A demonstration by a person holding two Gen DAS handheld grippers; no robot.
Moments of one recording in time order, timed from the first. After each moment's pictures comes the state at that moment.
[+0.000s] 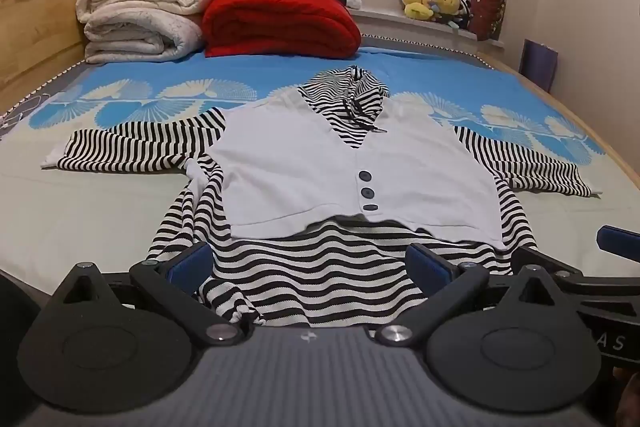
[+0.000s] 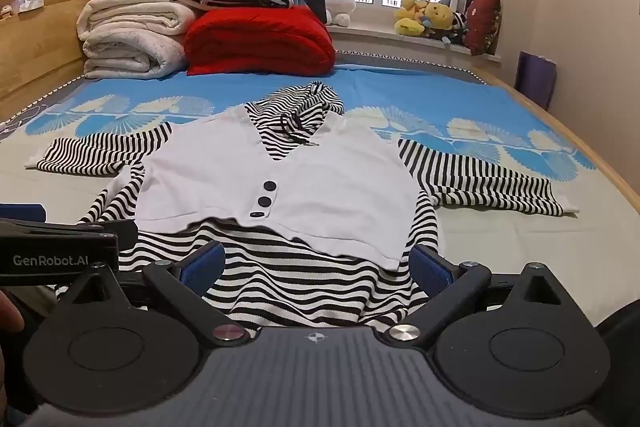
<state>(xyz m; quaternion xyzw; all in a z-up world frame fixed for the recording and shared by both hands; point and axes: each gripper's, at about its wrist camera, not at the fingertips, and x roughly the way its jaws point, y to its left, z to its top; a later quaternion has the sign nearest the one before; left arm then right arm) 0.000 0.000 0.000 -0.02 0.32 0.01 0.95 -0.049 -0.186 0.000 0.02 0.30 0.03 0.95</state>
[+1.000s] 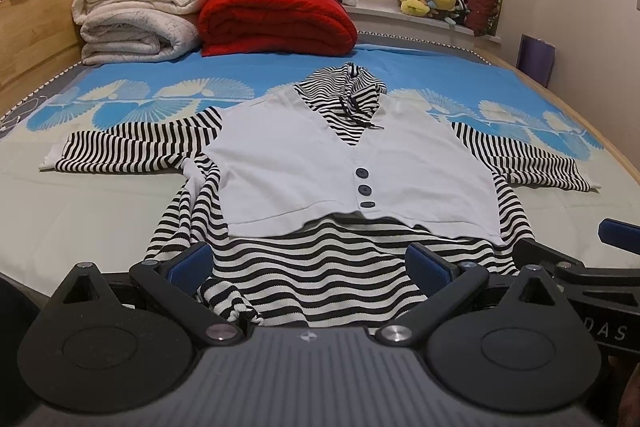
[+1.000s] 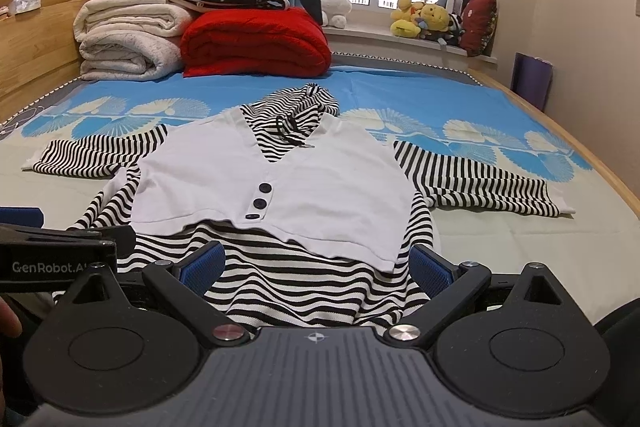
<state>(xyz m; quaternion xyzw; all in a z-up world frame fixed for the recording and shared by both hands) -0.004 -0.001 -0.004 -0.01 0.32 0.00 0.95 -0.048 -0.188 0.001 0.02 0.30 0.02 0.95</state>
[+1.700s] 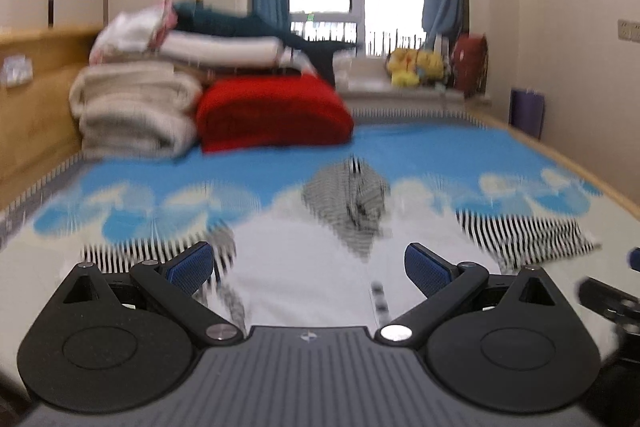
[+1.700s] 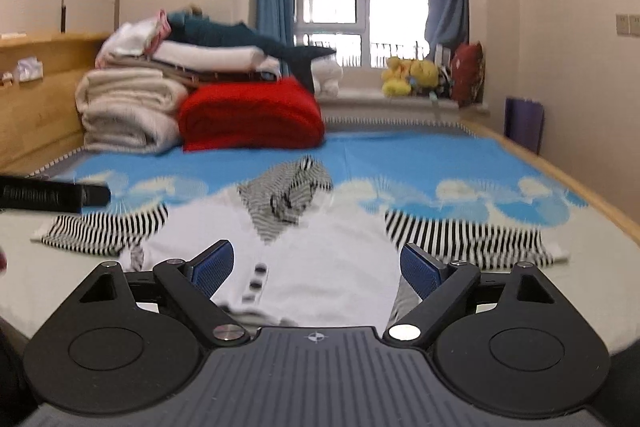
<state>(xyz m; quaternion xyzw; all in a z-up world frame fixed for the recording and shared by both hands) 0.031 0.010 0.106 0.07 0.17 0.00 0.98 -0.048 -0.232 0.054 0.05 0.19 0.02 0.98</state>
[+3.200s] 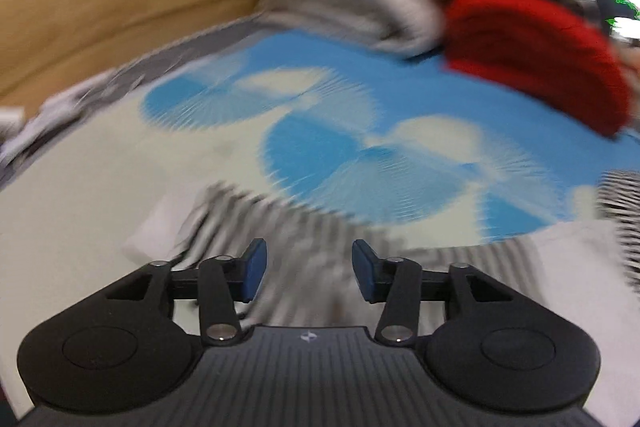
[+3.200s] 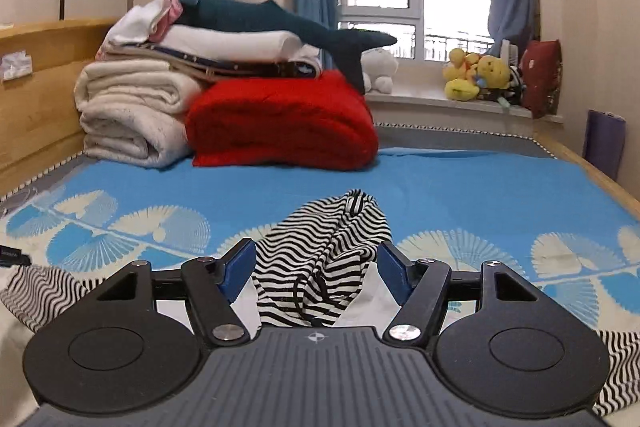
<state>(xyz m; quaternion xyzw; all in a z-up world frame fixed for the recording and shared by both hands) 0.335 0.348 -0.031 -0.07 0.36 0.30 0.88 0.269 -0.185 0.038 0.03 0.22 0.09 0.97</state>
